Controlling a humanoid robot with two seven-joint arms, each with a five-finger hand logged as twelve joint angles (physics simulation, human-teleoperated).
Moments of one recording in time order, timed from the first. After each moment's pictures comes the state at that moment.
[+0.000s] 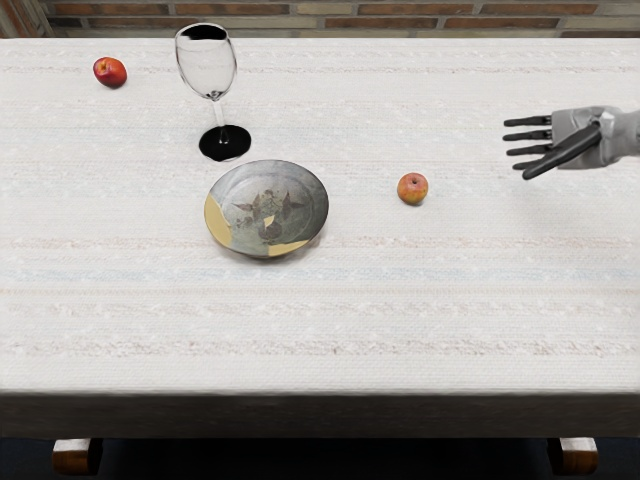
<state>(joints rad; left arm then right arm) -0.05 0.00 -0.25 -0.17 -0.06 -0.27 0.08 1.17 -0.63 0.34 0.58 0.08 0.61 -0.61</state>
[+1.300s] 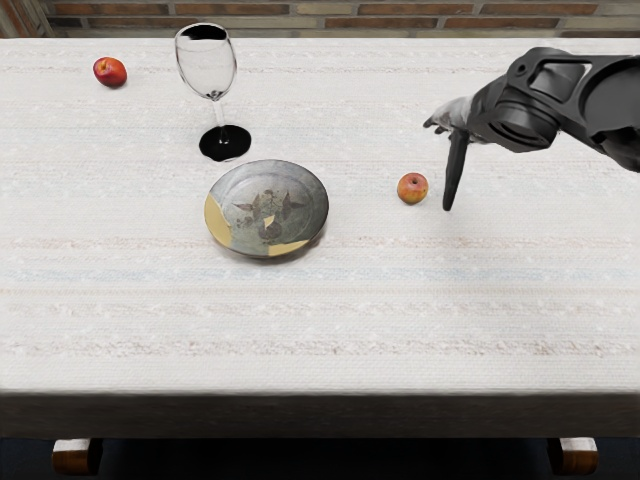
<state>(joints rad) -0.02 0.00 -0.25 -0.17 -0.06 -0.27 0.08 1.57 -0.28 -0.30 0.89 -0.36 0.12 -0.61</state>
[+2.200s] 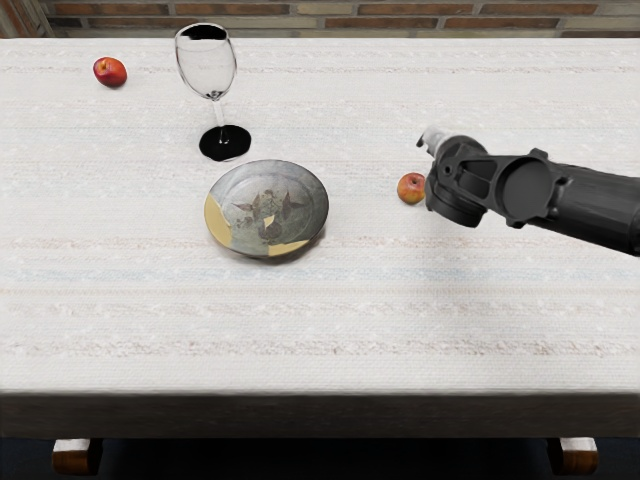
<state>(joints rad) -0.02 0.00 -0.25 -0.17 -0.06 -0.27 0.08 1.40 -0.11 -0.35 0.80 -0.57 -0.26 -0.61</state>
